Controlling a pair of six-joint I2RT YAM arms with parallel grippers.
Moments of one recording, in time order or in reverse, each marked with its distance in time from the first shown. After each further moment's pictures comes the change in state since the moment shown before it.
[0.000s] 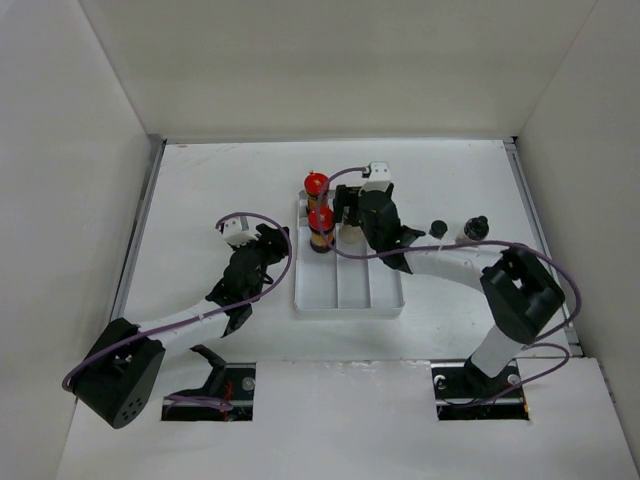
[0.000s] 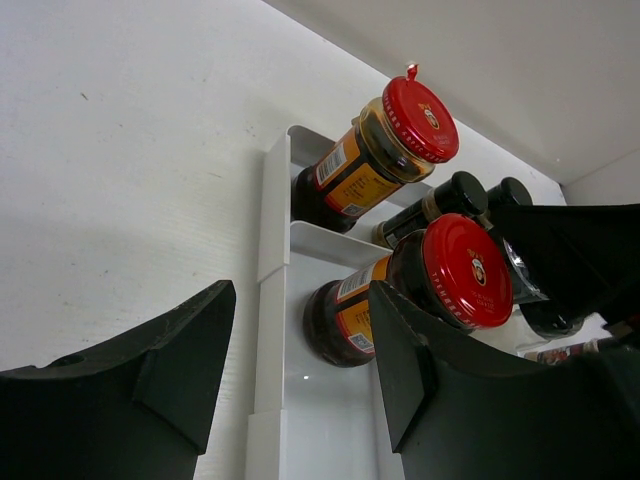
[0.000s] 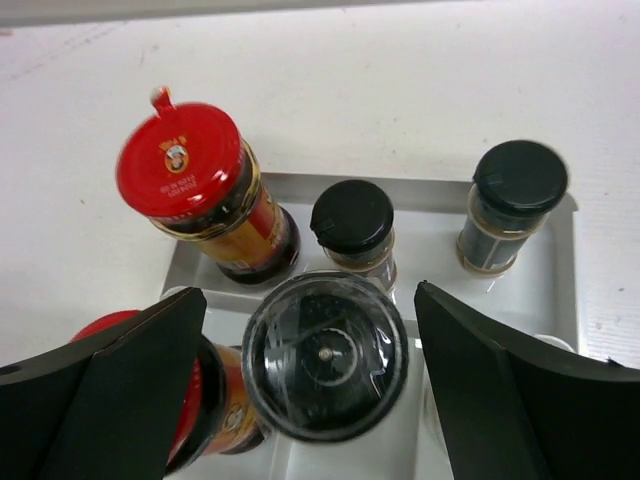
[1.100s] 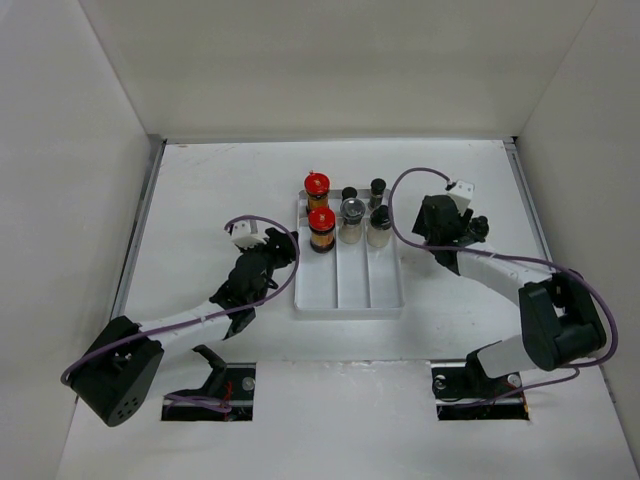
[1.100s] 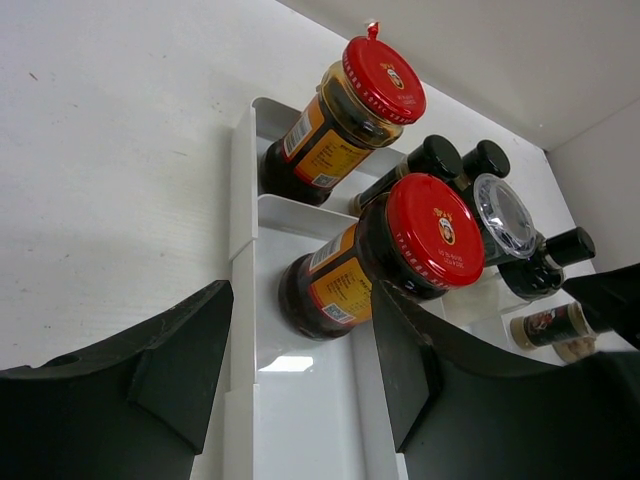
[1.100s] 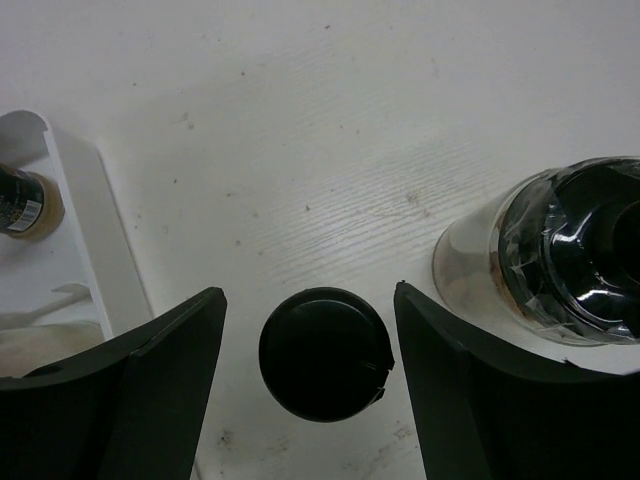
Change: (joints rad) left arm -0.068 0.002 0.000 0.000 -0.003 0.019; right arm -0.380 -0.259 -0.258 -0.357 0.106 0.127
